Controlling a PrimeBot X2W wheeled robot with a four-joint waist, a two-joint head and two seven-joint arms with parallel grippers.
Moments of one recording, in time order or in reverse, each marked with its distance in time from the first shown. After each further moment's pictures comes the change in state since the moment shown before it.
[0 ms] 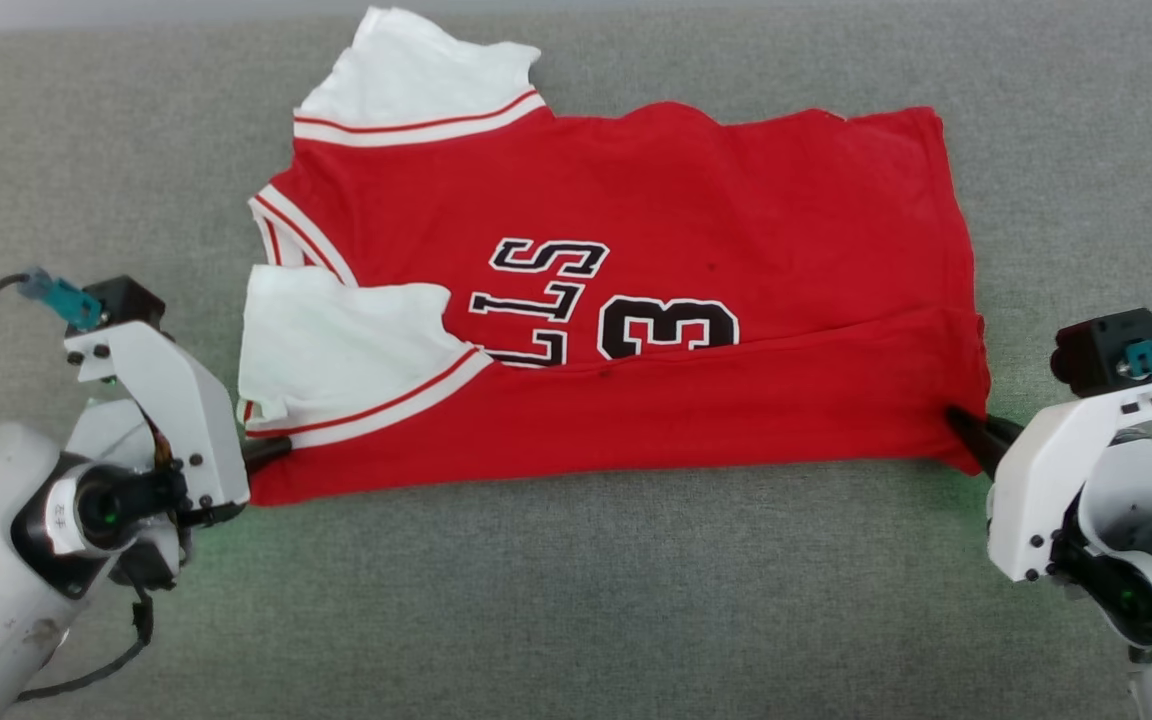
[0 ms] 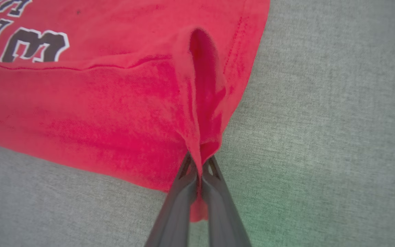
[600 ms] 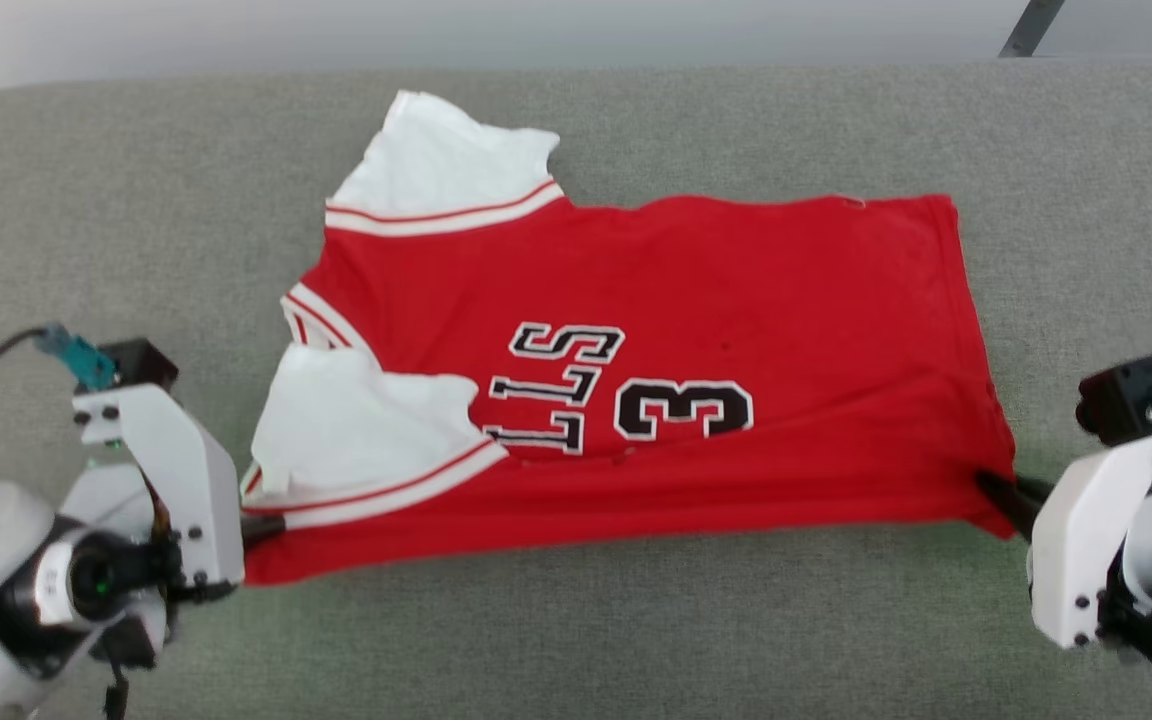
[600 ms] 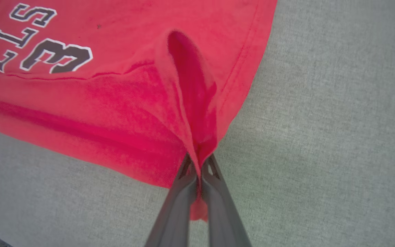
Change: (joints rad) left arm 0.081 0.115 -0.018 -0.210 -0.005 0.102 0.057; right arm 0.104 -0.080 -0.011 -0.161 0.064 0.000 0.148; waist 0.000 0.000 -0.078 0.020
